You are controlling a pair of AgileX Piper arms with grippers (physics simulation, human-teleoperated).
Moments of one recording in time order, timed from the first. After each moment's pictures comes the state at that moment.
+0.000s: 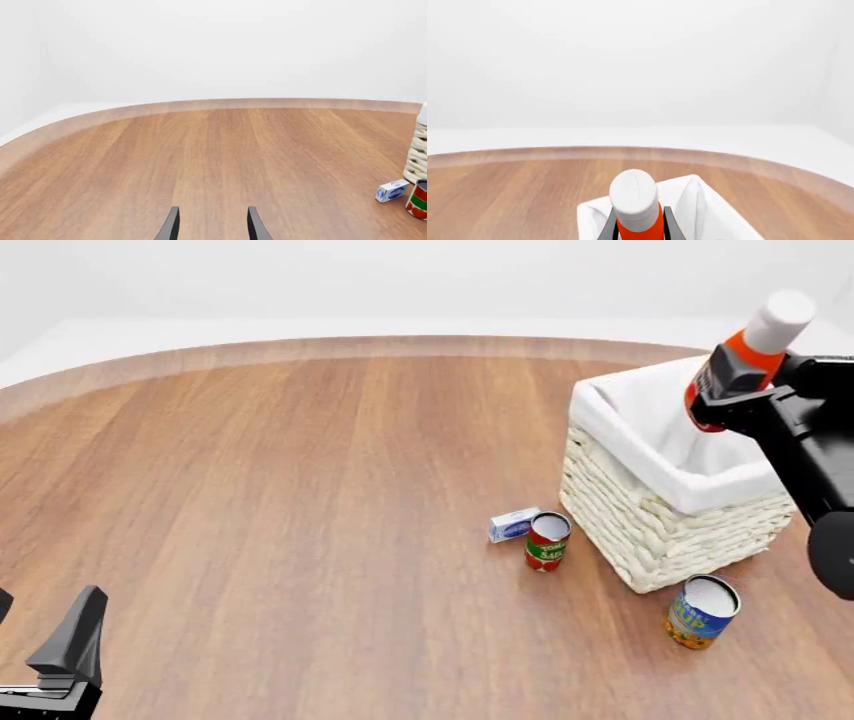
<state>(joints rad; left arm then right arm) 0.00 0.00 0.00 0.00 0.00 -0.02 1.23 -0.63 -0.66 0.01</state>
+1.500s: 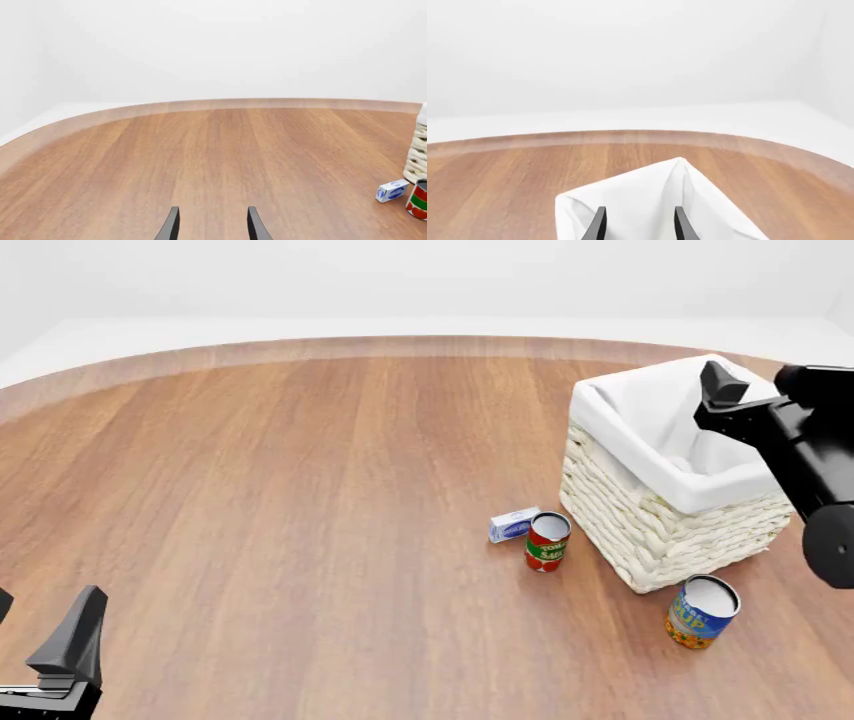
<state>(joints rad) 0.00 0.00 0.00 0.00 0.00 -0.08 1.31 -0.64 -0.64 0.02</state>
